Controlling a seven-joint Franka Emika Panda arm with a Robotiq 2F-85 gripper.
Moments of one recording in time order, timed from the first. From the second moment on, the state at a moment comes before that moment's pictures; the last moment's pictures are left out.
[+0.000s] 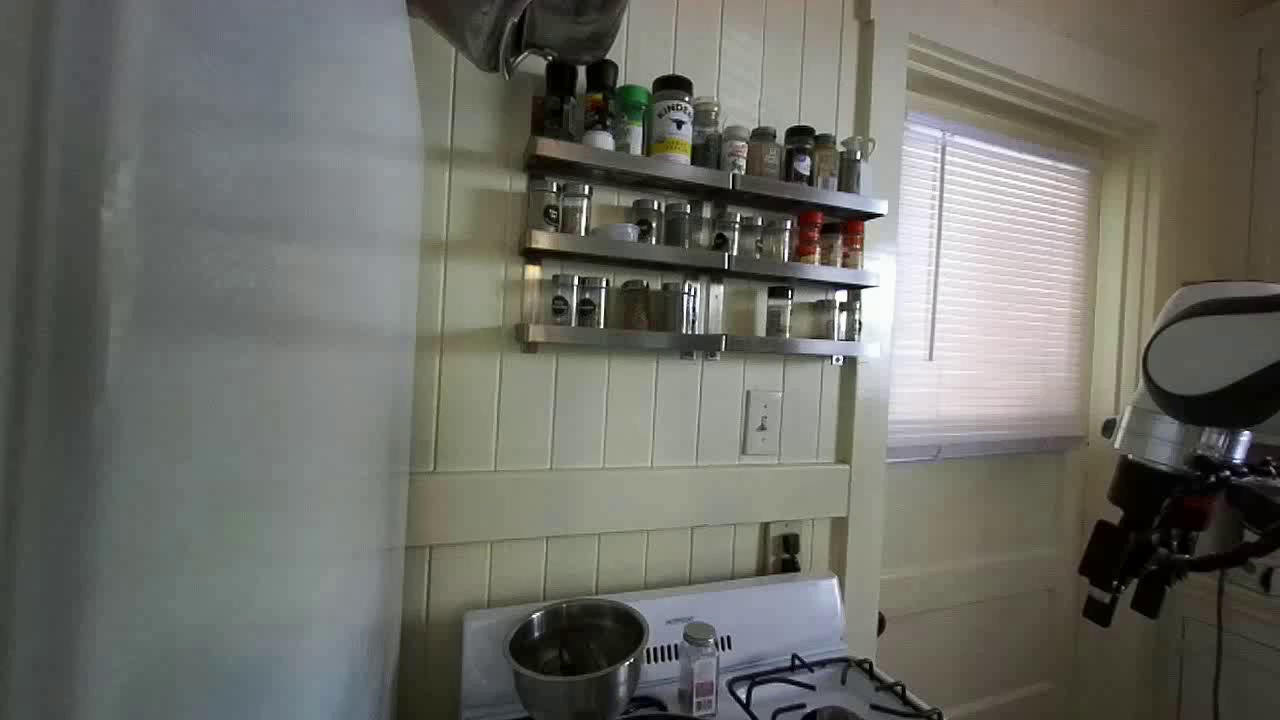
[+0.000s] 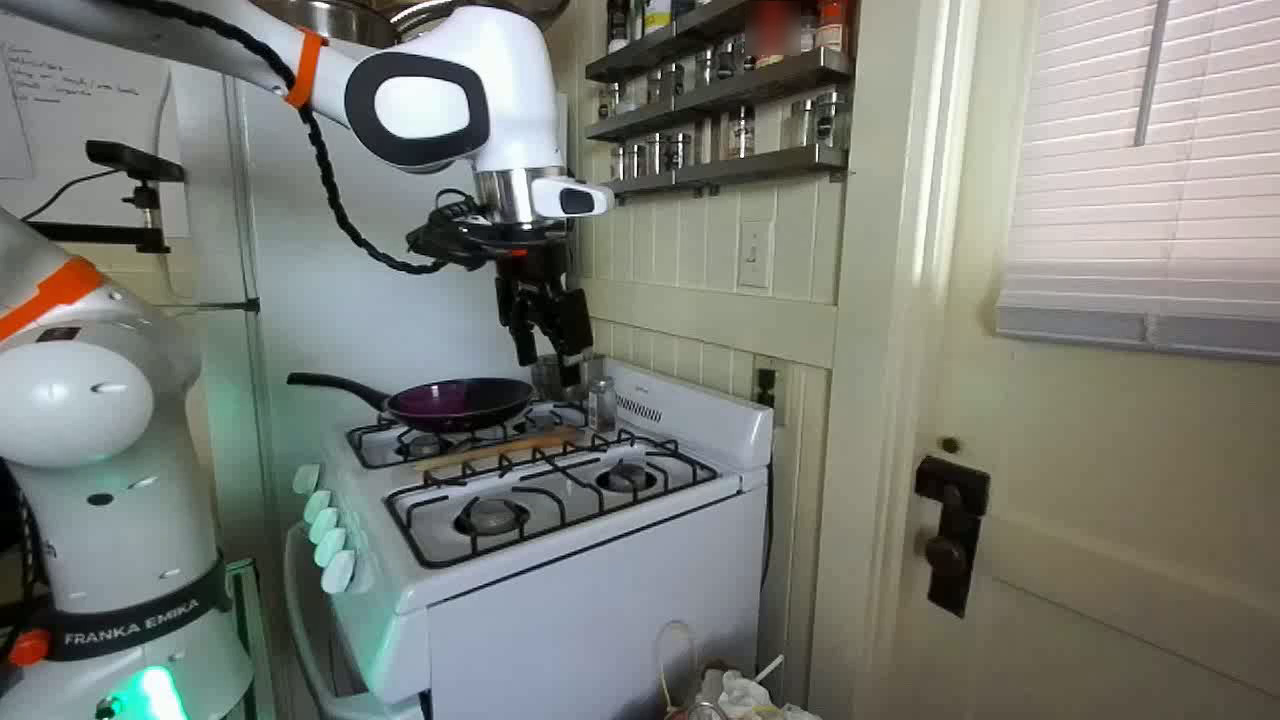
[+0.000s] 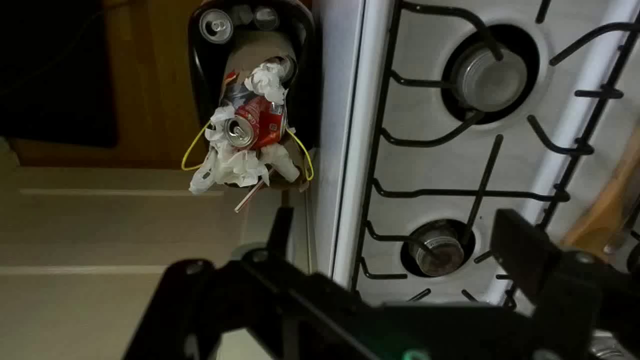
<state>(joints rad) -0.11 -0.71 -0.30 -2.62 -0.09 2.09 -0.36</state>
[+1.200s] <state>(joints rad) -0.05 -0.58 -0.12 -2.64 -0.10 2.09 -0.32</state>
